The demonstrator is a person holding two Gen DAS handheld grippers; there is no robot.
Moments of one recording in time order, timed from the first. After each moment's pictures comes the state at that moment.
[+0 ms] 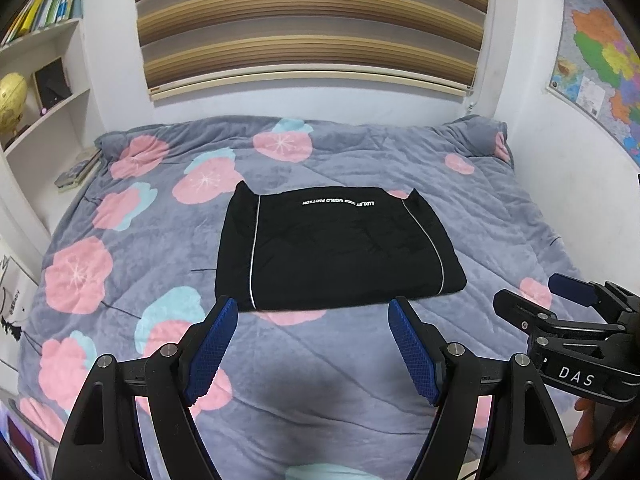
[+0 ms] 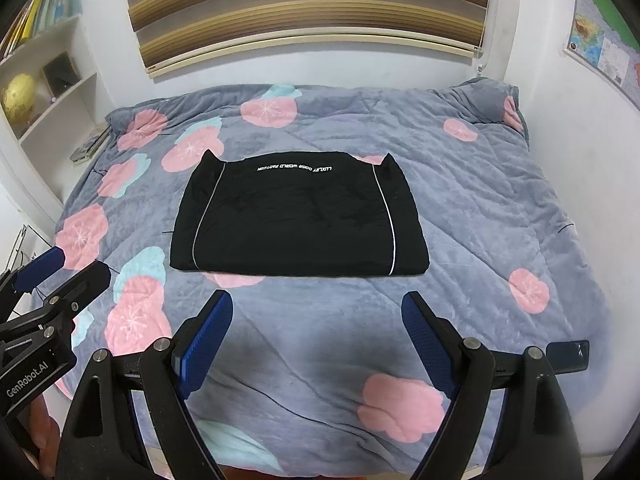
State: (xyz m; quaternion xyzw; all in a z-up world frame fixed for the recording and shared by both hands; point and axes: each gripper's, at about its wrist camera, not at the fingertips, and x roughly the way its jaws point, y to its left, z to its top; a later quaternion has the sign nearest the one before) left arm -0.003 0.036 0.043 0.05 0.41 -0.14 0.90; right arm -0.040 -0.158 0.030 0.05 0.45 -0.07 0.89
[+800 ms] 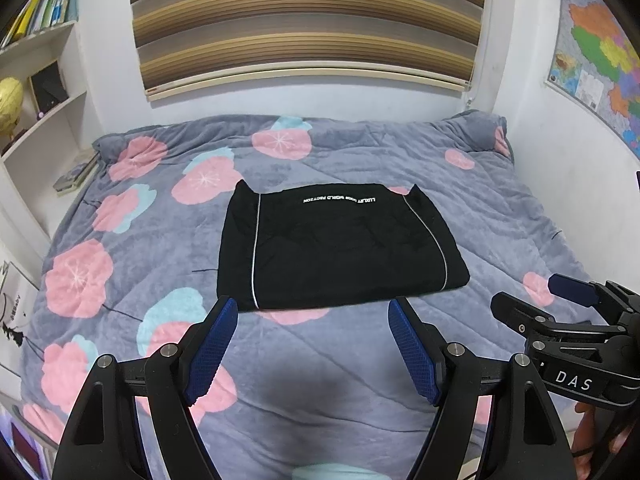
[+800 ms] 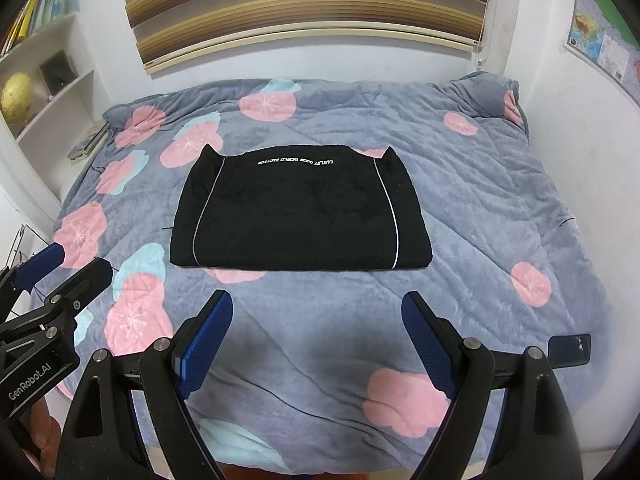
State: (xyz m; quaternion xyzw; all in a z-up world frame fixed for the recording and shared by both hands) left arm -0.001 0.038 0.038 0.06 0.41 -0.14 0.90; right arm -0.045 -0.156 0.023 0.05 0.46 -0.06 0.89
